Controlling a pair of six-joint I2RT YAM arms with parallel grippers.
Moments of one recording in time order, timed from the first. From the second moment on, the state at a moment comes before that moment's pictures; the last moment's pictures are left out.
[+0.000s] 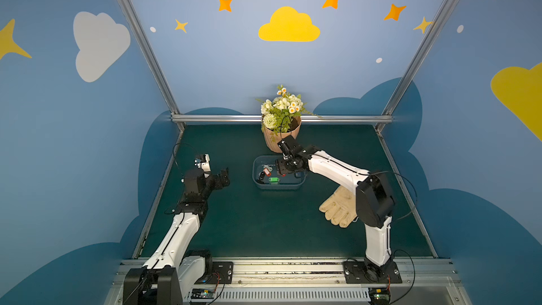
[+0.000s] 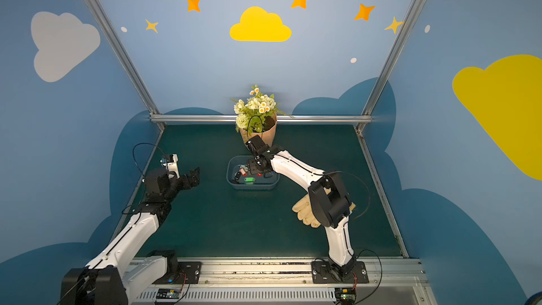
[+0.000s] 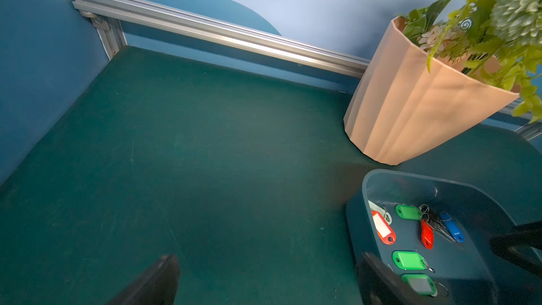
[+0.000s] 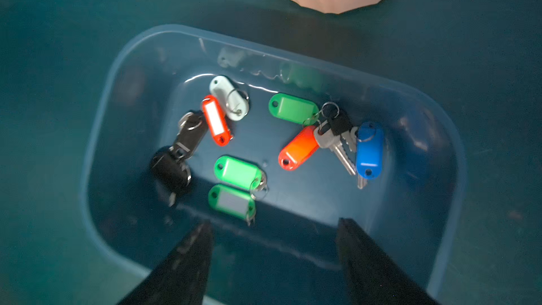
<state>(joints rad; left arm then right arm) 0.03 1.01 0.48 0.09 0.10 -0.20 0.77 2.07 1.71 -0.74 0.12 0.44</state>
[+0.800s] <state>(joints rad) 0.03 0.96 0.48 0.09 0.07 -0.21 0.75 2.33 1.84 -0.62 0.33 0.58</state>
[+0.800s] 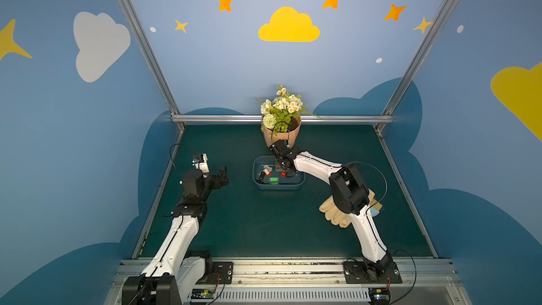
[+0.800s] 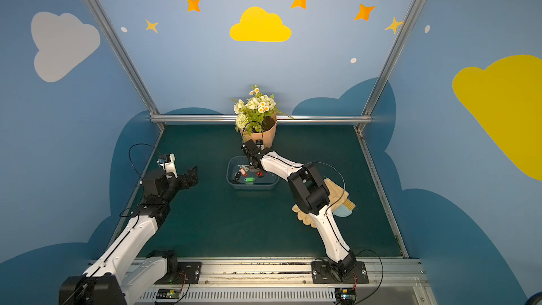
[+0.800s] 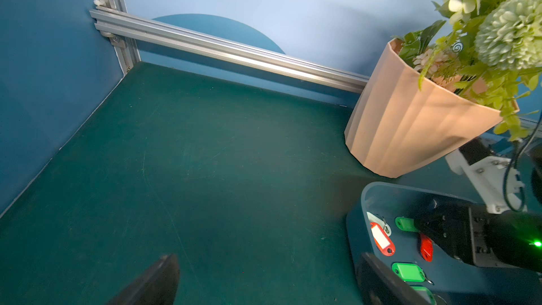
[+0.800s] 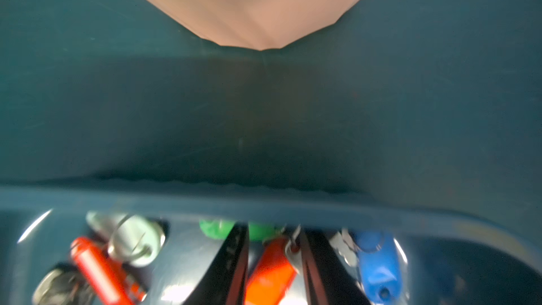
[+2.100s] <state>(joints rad) 0.03 0.92 0.46 0.11 0.08 -0.21 0.76 2.11 1.64 -0.48 0.34 0.53</state>
